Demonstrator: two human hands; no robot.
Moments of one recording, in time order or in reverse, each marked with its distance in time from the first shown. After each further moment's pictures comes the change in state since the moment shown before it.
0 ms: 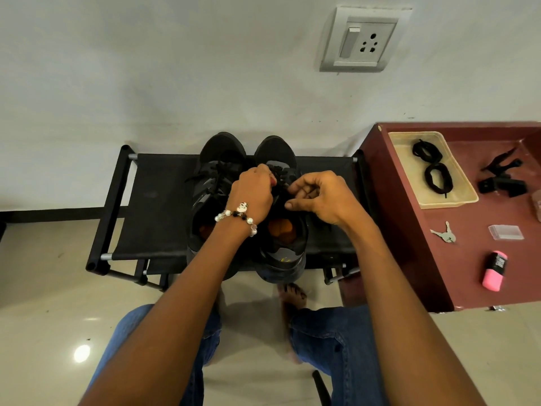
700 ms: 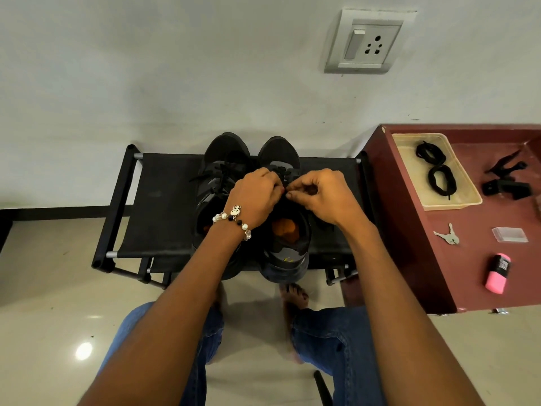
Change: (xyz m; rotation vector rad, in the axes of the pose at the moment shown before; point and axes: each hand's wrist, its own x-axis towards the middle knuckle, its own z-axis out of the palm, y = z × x) left_hand -0.003 -0.013 0.003 -0.009 0.027 0.176; right_hand 0.002 -0.008 0.006 -0.178 0.086 -0.182
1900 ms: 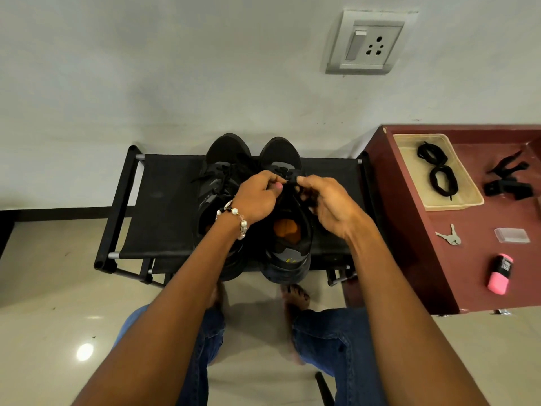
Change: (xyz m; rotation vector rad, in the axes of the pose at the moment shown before) left_hand -0.001 0.005 -0.006 -0.591 -0.147 -0.351; right_hand -0.002 -0.001 0.008 0.879 -0.084 0.438
